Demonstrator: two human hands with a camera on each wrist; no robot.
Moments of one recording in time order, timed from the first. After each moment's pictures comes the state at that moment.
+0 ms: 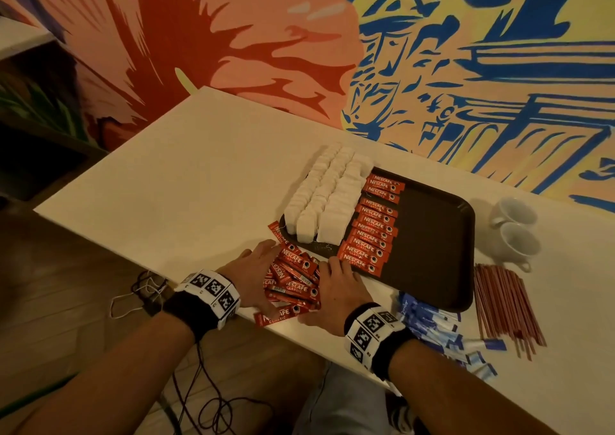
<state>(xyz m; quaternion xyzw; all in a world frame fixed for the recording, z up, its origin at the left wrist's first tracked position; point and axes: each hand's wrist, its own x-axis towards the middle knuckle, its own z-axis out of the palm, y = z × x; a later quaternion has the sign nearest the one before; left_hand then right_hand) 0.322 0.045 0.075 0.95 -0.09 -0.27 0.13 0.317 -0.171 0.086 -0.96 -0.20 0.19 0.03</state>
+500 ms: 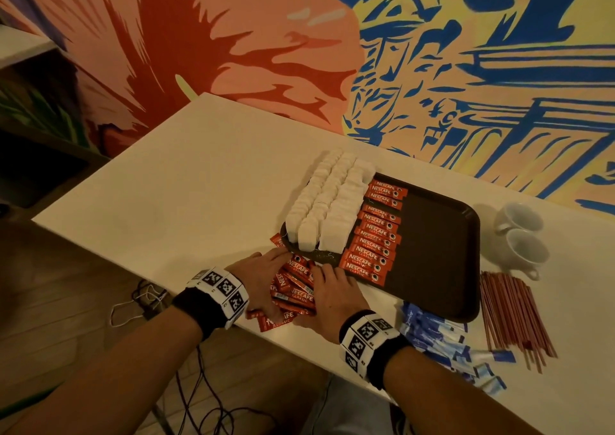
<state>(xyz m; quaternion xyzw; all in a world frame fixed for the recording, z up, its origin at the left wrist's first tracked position) 0.343 0.040 0.079 0.95 -0.14 -0.27 0.11 0.322 -0.160 0.079 -0.96 -0.22 0.17 0.04</state>
